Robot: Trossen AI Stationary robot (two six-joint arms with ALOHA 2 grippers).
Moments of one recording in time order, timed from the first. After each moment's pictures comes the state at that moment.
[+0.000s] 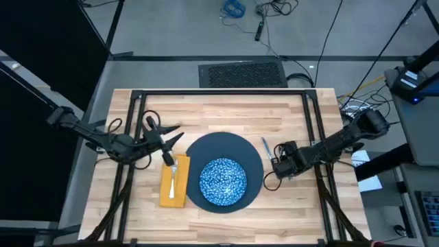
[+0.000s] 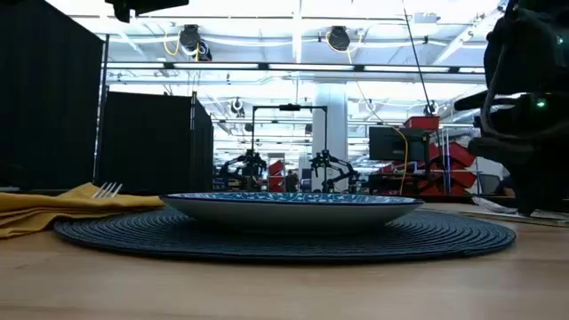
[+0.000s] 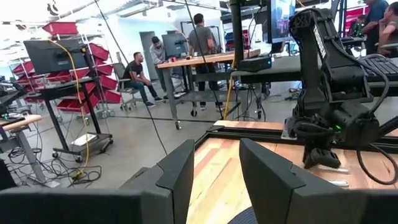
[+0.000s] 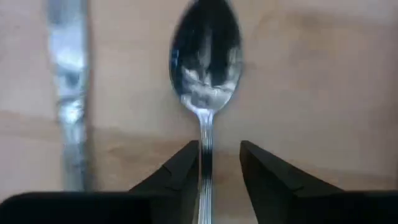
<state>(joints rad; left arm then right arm) -0.40 0.80 0.48 0.44 -0.86 0.24 0.37 1.37 0.61 -0.97 0.35 1.75</state>
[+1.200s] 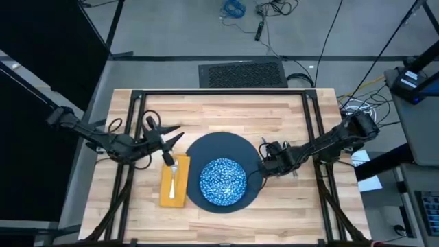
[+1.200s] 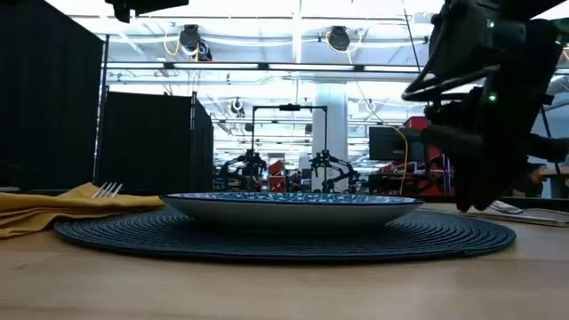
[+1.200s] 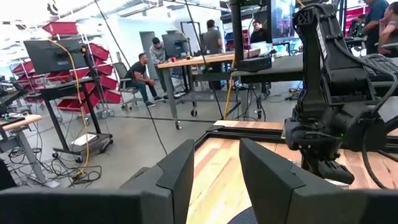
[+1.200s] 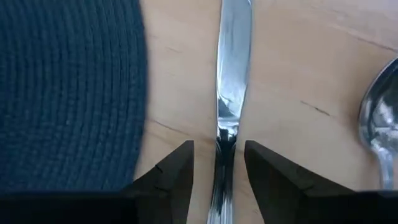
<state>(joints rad) -0.40 0.80 0.48 0.44 -0.86 0.24 0.30 1.55 0.72 -0.70 0.36 1.49</state>
